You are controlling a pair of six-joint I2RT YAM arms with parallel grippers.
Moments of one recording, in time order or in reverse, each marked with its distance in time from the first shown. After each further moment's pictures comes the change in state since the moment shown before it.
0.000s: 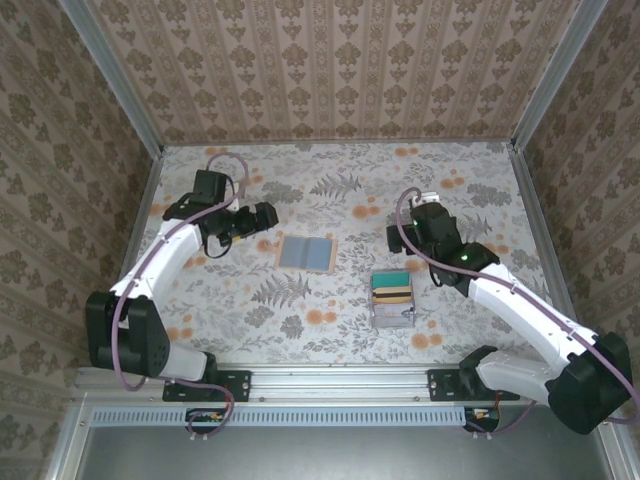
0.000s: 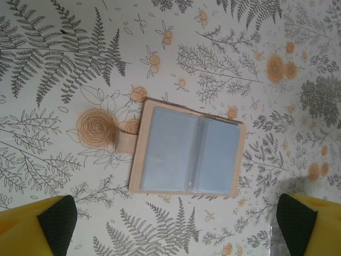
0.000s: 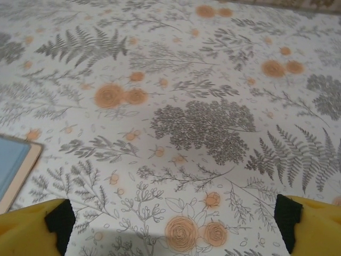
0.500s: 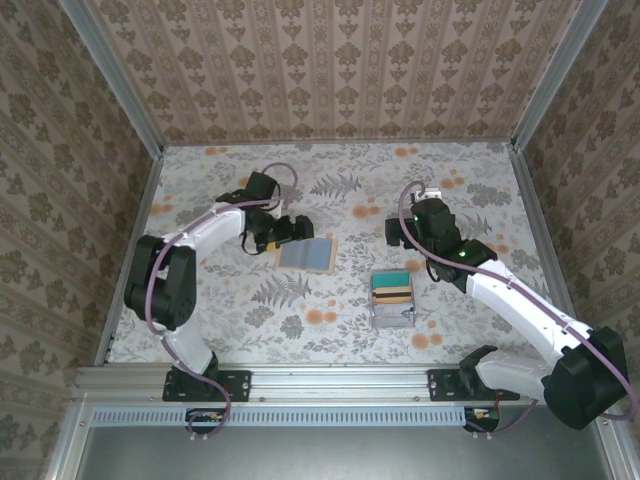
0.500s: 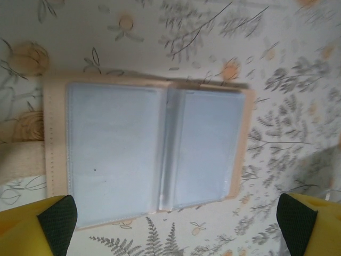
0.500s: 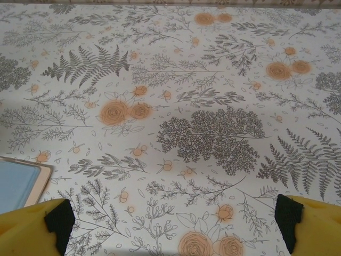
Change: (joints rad) left arm -0.193 0.343 0.101 0.037 0.027 -0.011; right arm -0.026 0.029 0.002 0.064 -0.031 0.047
